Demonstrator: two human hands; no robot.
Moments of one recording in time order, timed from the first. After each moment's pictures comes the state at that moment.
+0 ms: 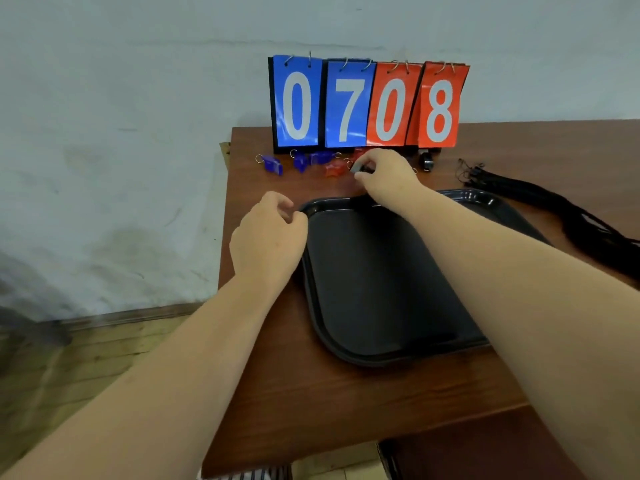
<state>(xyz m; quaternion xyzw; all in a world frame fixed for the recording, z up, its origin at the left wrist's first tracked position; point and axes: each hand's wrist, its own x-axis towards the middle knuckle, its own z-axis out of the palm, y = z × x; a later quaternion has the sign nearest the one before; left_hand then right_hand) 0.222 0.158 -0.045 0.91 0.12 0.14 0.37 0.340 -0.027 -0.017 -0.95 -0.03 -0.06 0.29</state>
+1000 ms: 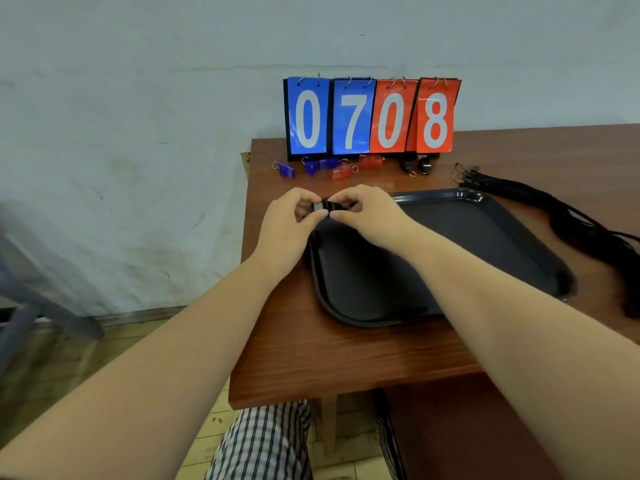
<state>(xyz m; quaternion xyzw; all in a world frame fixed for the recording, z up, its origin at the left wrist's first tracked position) 0.206 0.164 -0.041 0.87 -0.06 0.17 0.46 0.225 -0.001 -0.006 -0.91 -0.16 0.01 0.38</state>
